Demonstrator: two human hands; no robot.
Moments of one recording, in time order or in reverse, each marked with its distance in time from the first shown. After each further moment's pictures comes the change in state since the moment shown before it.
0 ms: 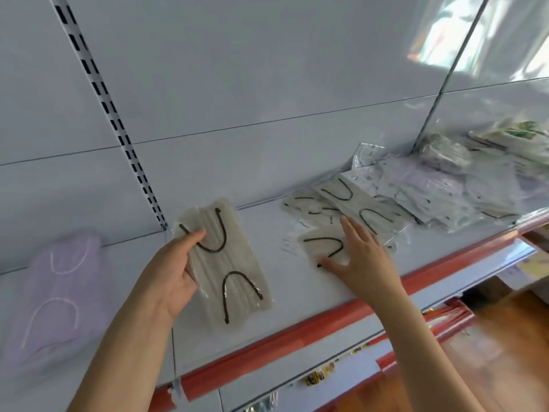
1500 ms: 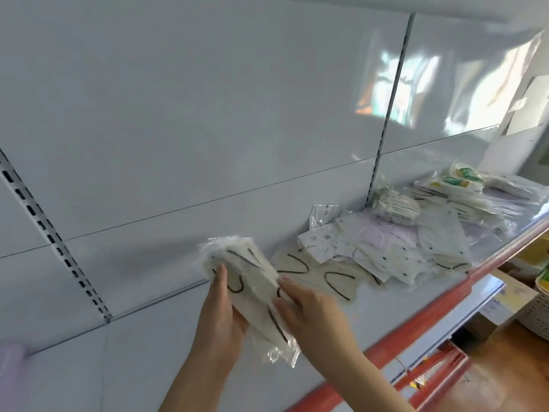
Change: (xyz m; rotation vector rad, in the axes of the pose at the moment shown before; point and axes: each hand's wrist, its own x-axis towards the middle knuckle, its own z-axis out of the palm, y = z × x) left_hand 0.019 -0.029 0.148 -0.112 -0.135 0.041; right_hand 0.012 -0.028 -0.051 0.344 0.081 -0.145
